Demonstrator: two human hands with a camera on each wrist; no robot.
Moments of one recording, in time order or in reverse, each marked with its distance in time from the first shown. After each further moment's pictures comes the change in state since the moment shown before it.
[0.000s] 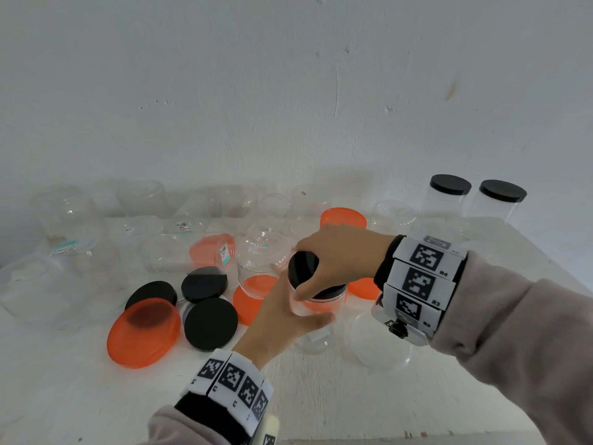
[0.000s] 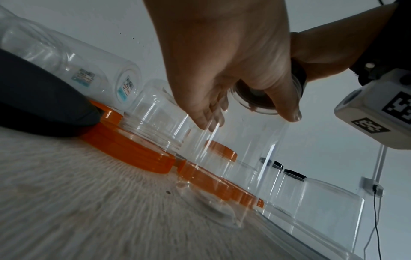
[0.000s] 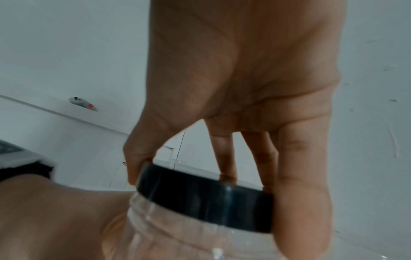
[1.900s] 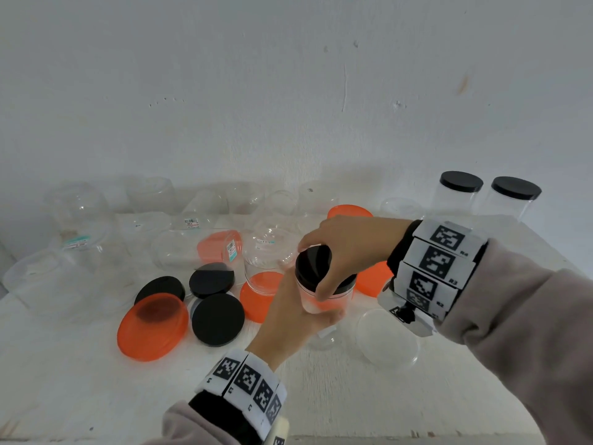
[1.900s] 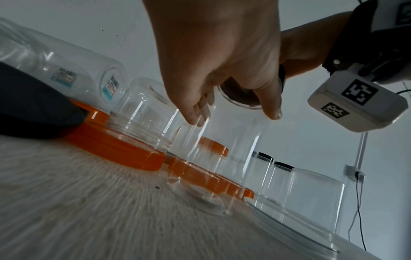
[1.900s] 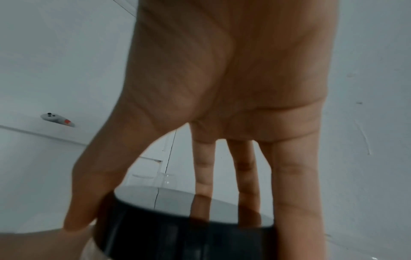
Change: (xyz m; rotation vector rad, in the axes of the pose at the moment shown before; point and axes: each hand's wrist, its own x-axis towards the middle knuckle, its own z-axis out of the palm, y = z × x) left_hand -0.002 0.004 0.010 -0.001 0.089 0.034; right_hand 0.006 0.015 -0.011 0.051 -0.110 -0.049
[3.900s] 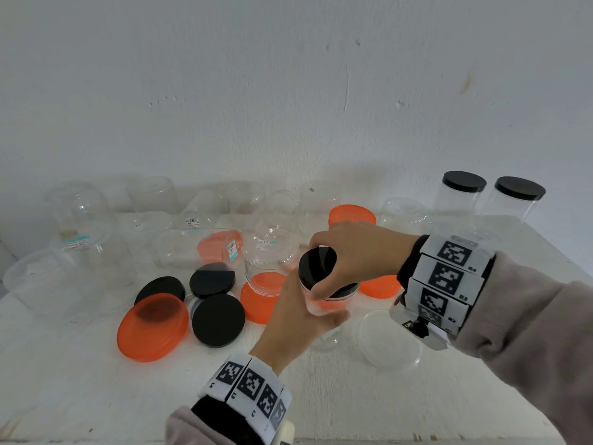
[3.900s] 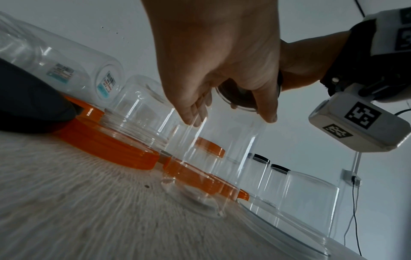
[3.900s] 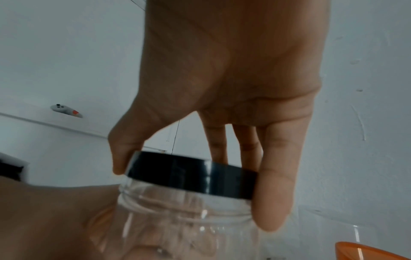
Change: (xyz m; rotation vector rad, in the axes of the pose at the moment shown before) left_hand 0.000 0.001 0.004 0.036 0.027 -0.003; right_hand -0.004 0.003 0.017 0.055 0.158 0.053
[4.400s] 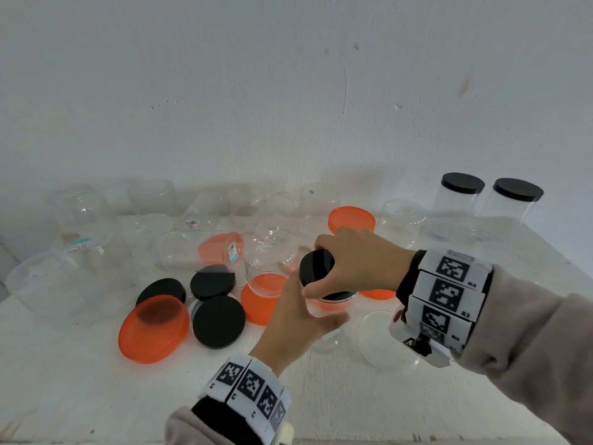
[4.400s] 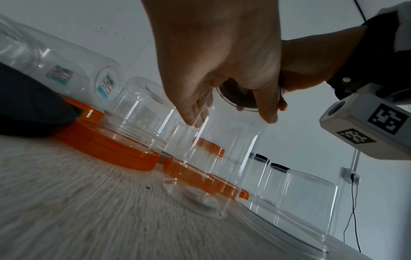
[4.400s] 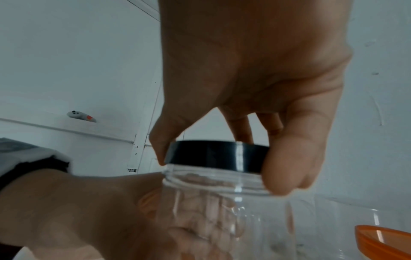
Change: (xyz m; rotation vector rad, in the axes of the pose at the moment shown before) left_hand -0.002 0.000 0.000 0.021 -0.020 -0.037; right_hand -0.005 -0.003 0.014 -0.005 0.098 0.074
